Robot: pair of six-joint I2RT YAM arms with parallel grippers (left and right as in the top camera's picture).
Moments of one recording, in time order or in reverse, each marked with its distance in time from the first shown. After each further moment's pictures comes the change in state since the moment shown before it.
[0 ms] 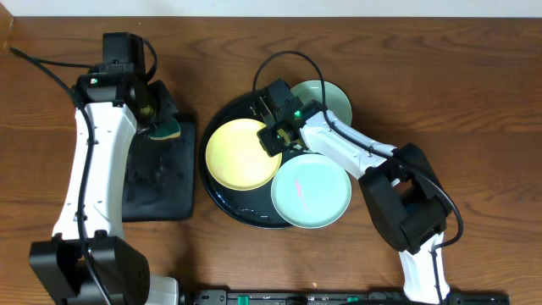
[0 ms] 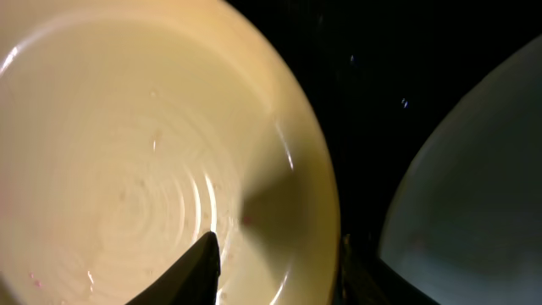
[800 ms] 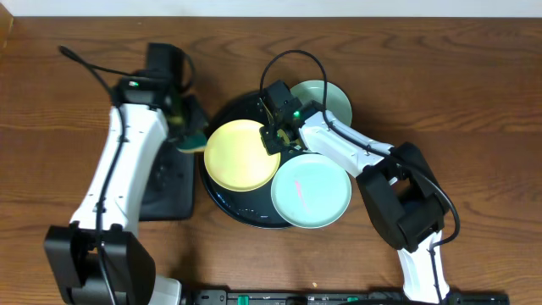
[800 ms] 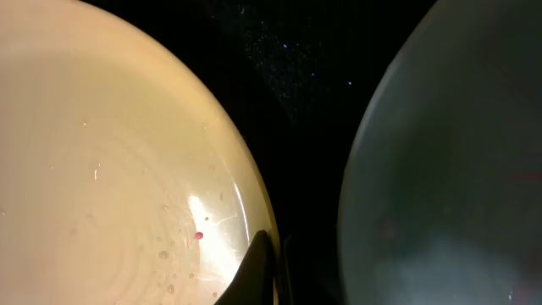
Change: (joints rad) left arm -0.168 0.013 -0.095 0.003 0.001 -0.082; right arm 0.000 0.018 0.002 -0.011 0.064 0.164
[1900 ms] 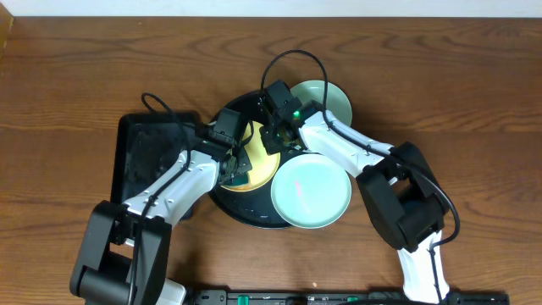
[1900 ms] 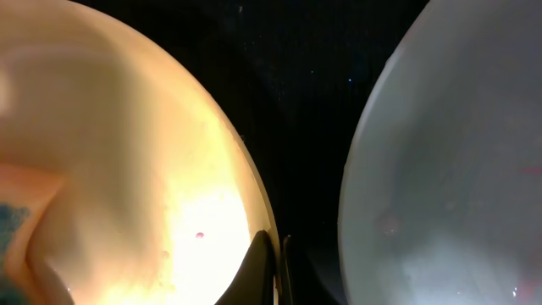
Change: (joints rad) left arm -0.257 0.001 -0.505 0.537 -0.035 -0.202; right arm 0.000 0.000 0.002 -0.004 0.000 0.018
